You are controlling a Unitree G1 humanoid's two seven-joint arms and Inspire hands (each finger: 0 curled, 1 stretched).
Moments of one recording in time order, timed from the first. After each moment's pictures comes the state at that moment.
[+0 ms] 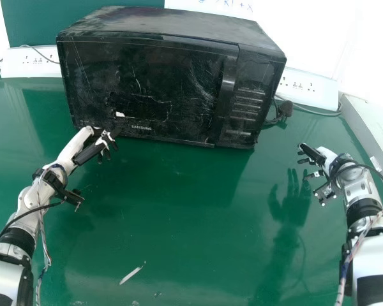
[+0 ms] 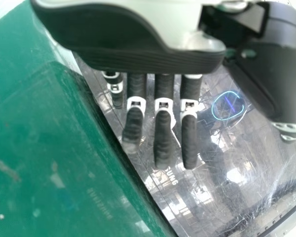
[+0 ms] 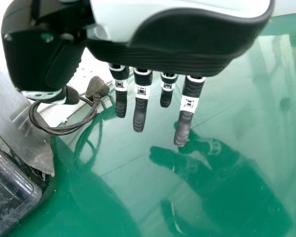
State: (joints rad) left arm -0.99 0.48 -0.02 1.23 0.21 -0.69 -0.20; right arm -1.18 -0.75 0.07 1.32 -0.33 0.12 0.40
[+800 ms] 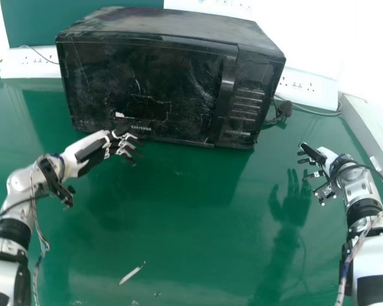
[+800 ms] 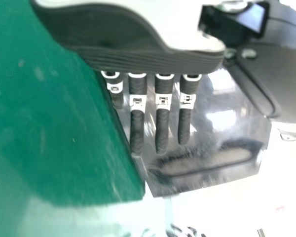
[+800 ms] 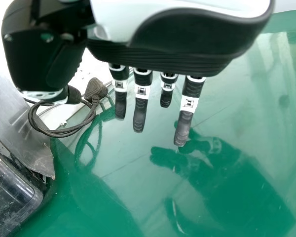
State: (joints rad) left arm -0.97 0.52 0.07 0.93 -0.12 -0.30 -0.94; right arm -1.18 -0.75 0.06 1.32 -0.32 0.13 0.40
